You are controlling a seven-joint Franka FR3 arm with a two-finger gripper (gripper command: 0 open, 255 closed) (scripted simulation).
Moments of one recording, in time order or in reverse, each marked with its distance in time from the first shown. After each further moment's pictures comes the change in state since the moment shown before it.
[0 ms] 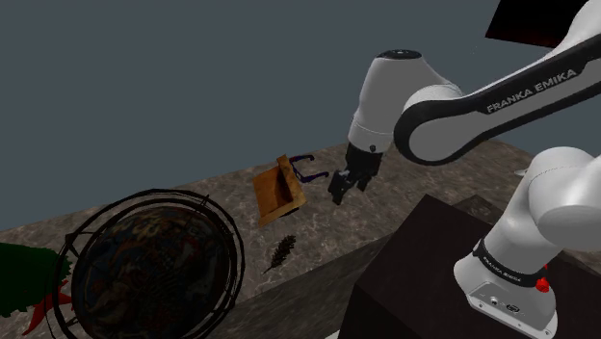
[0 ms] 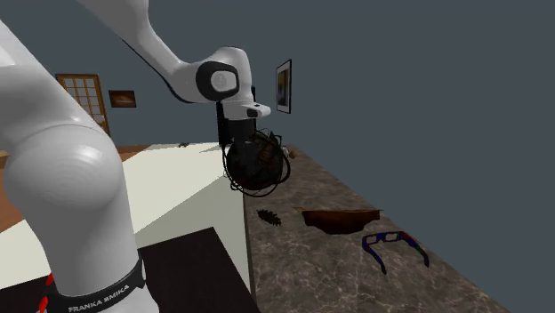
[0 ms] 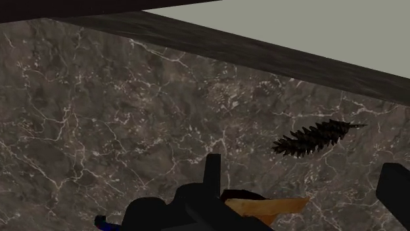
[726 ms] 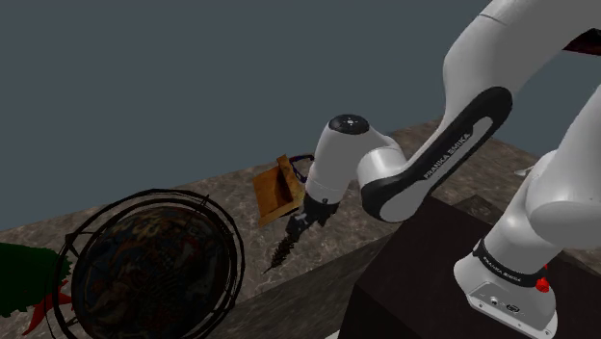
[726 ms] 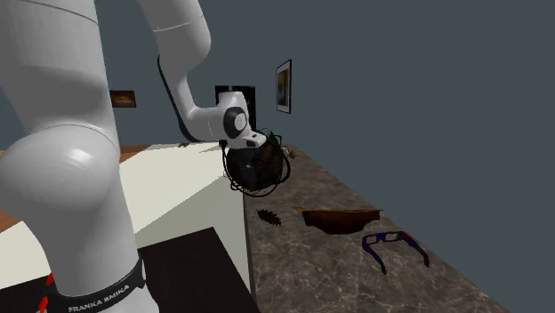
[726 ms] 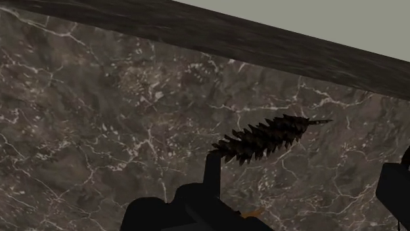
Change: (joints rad) arm -0.105 0.506 0.210 0.138 -0.403 0.422 0.449
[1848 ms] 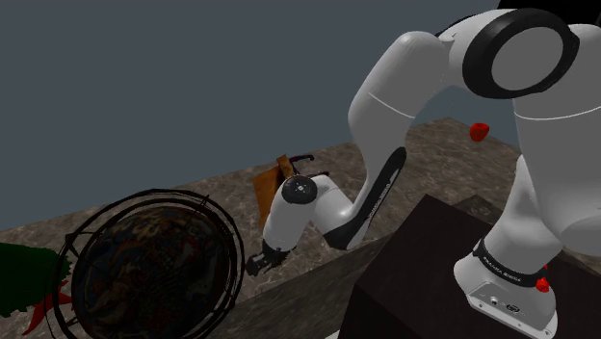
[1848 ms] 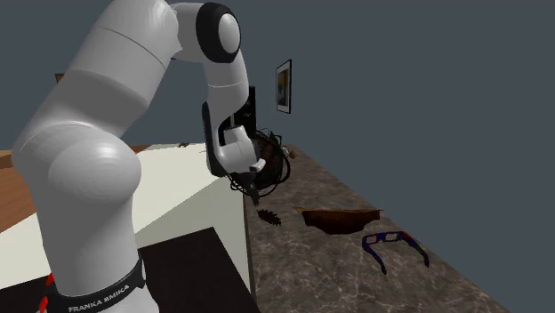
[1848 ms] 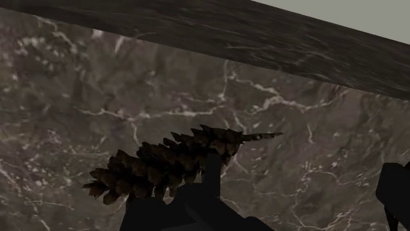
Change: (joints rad) arm 0.383 0.530 -0.370 0.412 -0.688 0.133 0.636
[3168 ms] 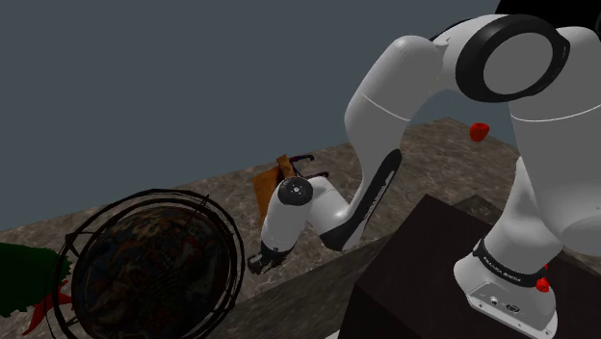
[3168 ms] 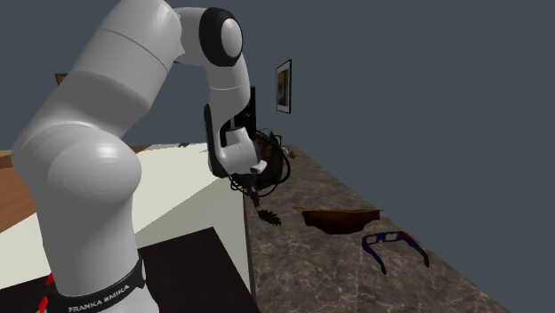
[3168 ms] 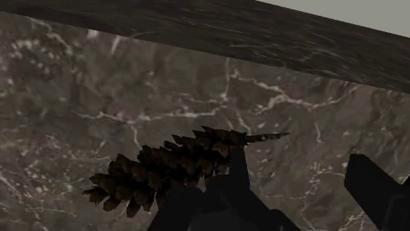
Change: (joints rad) arm -0.001 0.026 0.000 0.027 0.016 -0.018 0.009
